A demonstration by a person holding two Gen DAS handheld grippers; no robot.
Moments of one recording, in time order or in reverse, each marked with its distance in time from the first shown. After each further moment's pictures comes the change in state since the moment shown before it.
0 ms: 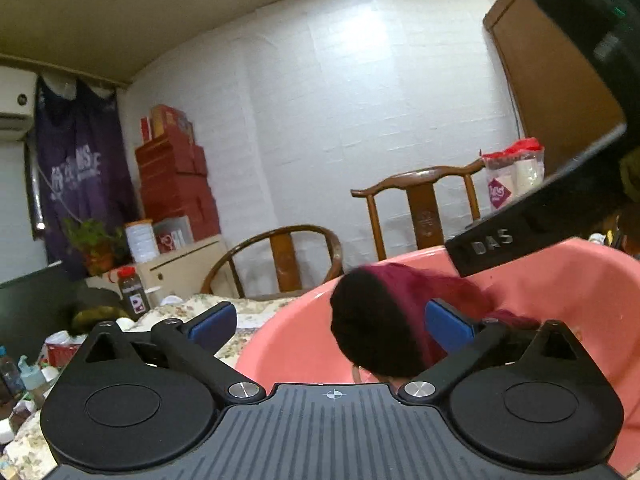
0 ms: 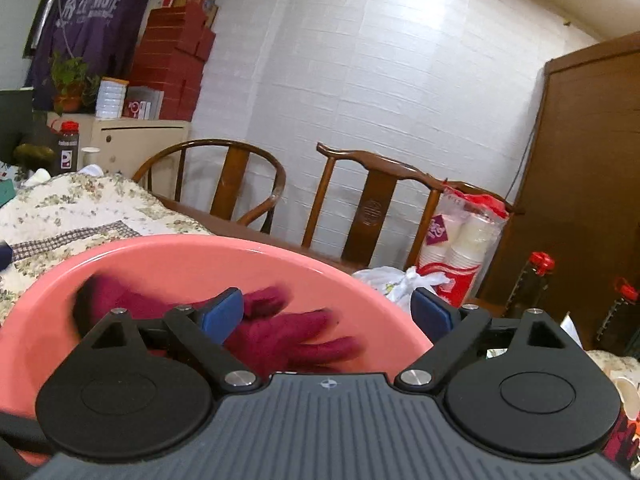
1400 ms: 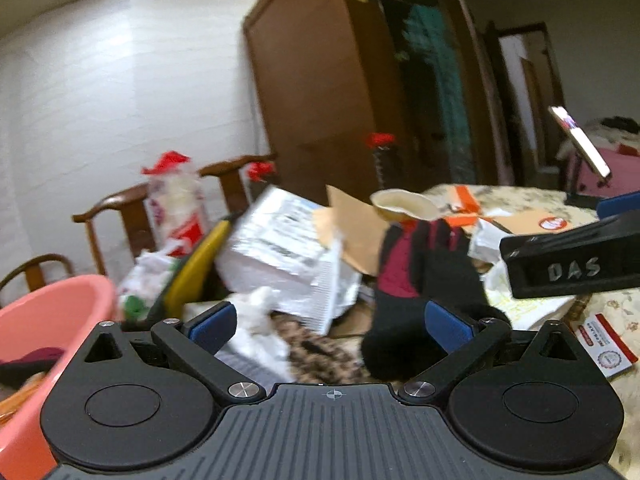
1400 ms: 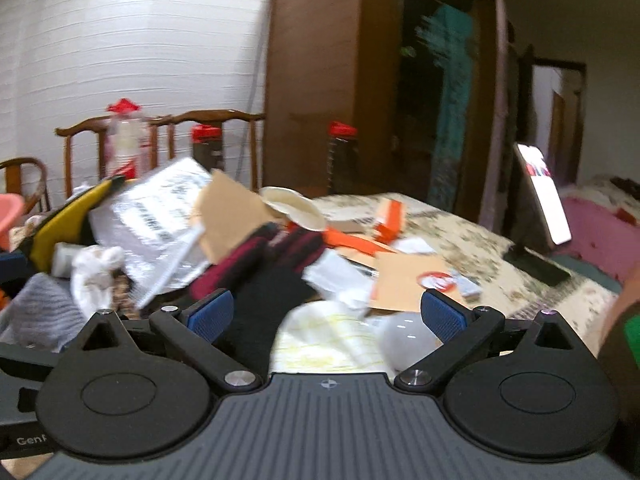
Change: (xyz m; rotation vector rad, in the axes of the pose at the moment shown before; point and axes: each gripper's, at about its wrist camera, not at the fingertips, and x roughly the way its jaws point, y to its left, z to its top) left arm -0.036 -0.294 0.005 0.143 -0.018 -0.691; right arm -0.129 -0.270 -0.199 0.401 0.127 -0.561
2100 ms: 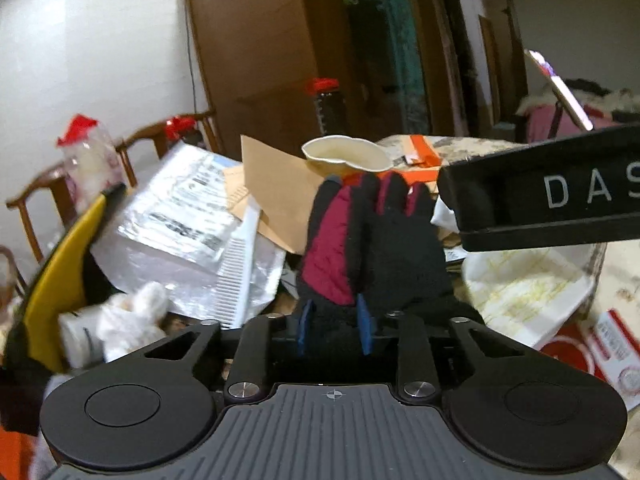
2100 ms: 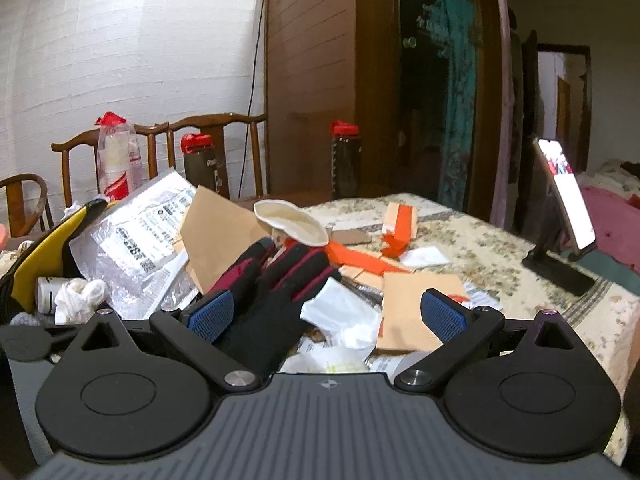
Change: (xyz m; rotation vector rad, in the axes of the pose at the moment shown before) left arm 0.085 -0.028 0.000 0.057 0.131 -0.144; right arm 0.040 -0.008 0.022 0.040 0.012 0.046
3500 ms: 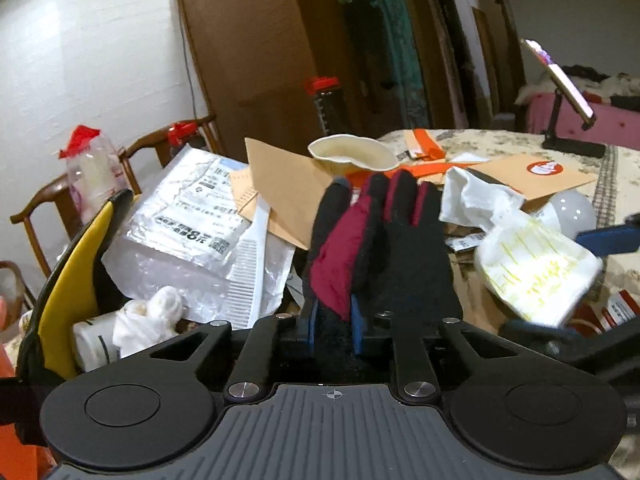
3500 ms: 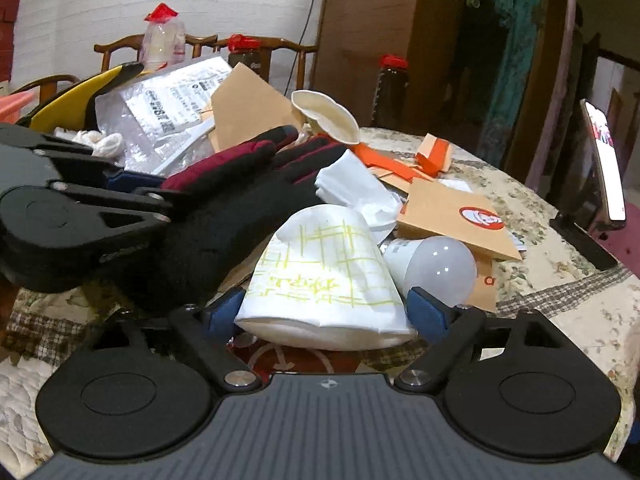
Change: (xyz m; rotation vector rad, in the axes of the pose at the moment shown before) left arm -0.001 0.004 -0.003 0.036 0.007 0.003; right arm 0.014 -0.006 -0.057 -0.205 0.163 0.075
